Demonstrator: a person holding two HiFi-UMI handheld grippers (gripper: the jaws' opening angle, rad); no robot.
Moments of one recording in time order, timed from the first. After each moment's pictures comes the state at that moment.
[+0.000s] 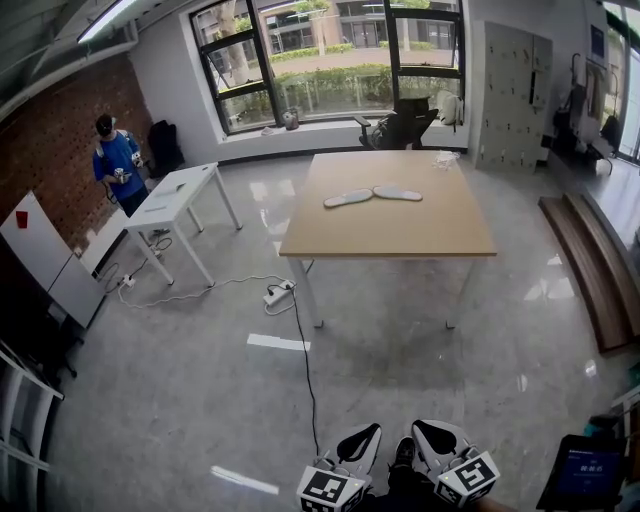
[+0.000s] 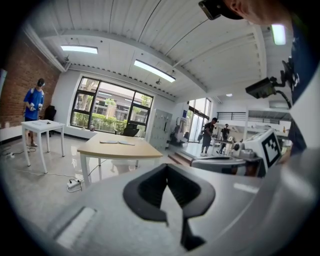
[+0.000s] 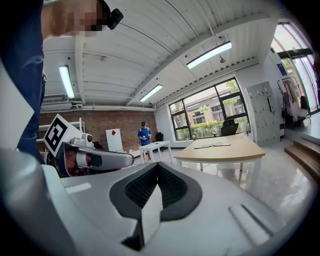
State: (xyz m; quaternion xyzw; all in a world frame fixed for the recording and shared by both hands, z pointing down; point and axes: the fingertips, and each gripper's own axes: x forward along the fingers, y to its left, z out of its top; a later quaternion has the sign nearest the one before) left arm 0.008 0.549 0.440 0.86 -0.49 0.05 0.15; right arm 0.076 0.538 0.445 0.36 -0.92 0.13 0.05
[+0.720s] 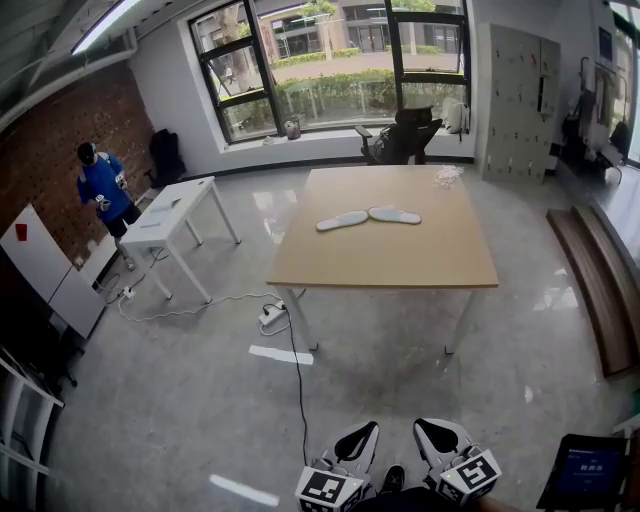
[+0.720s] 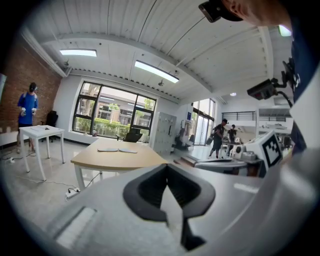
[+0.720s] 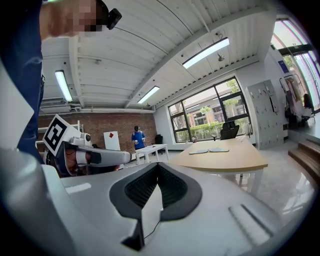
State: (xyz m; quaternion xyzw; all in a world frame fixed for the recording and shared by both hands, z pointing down) left arm 0.042 0.412 0.423 0.84 -0.52 0.04 0.13; right arm 0.119 0.399 0.438 0.35 -0.93 0.12 0.04
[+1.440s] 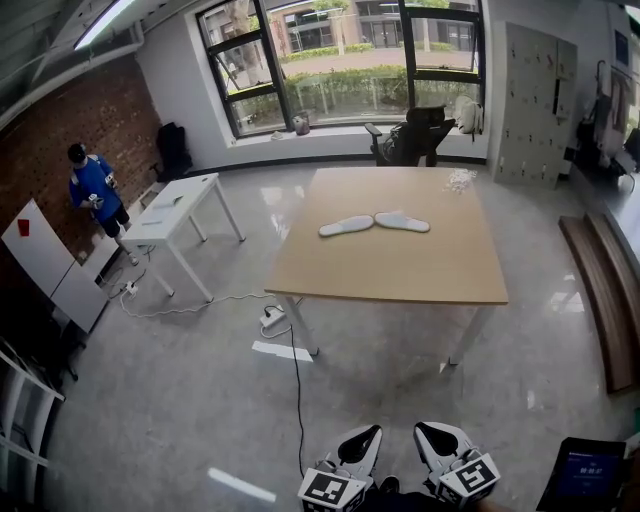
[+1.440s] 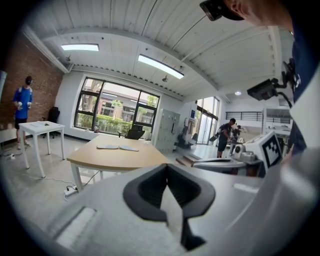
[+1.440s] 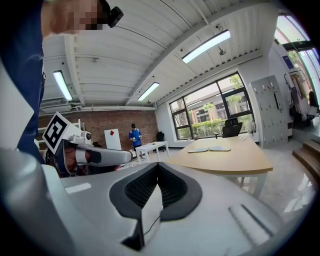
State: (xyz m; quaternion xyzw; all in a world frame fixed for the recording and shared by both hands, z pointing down) left arm 0.053 0.343 0.441 0.84 -0.53 0.05 0.15; right arm 0.120 0.331 0.450 0.32 -0.94 0.13 0.04
